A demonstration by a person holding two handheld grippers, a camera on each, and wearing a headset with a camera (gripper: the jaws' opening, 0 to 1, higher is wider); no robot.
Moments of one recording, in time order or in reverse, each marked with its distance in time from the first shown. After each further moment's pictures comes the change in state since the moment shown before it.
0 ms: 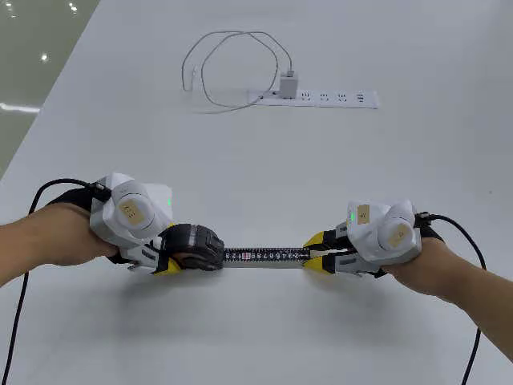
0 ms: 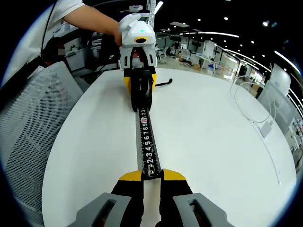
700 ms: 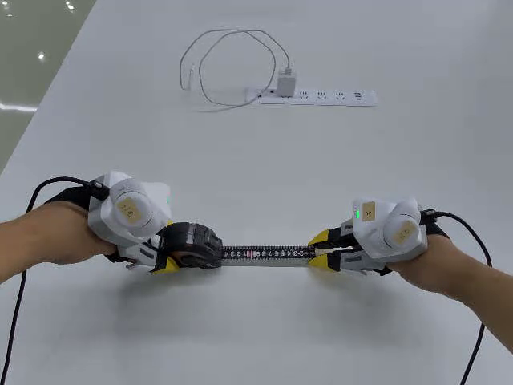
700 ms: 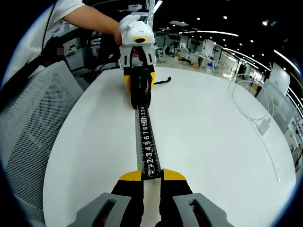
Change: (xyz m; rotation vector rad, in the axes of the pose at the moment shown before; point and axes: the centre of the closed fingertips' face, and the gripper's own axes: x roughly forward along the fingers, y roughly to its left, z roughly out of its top) left arm 0.001 0.001 -0.001 0.002 0.001 -0.001; right arm -0.009 0.000 -0.007 0.005 0.012 -0.006
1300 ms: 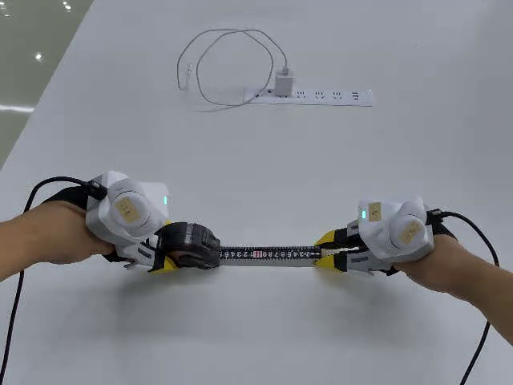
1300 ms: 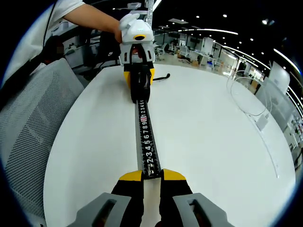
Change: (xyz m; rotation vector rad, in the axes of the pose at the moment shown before) left arm 0.000 0.000 0.000 0.002 0.003 0.000; right arm -0.009 -0.001 -0.014 0.005 0.024 -0.005
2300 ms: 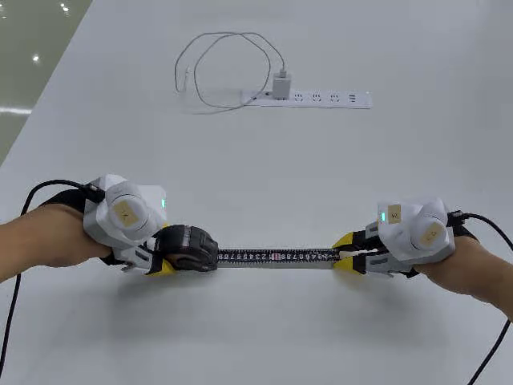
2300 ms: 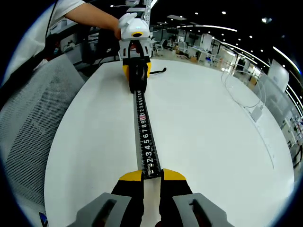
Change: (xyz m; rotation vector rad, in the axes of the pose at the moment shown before) left arm 0.000 0.000 0.000 0.001 0.001 0.000; right arm -0.020 -0.005 -0.025 0.010 0.044 -0.012
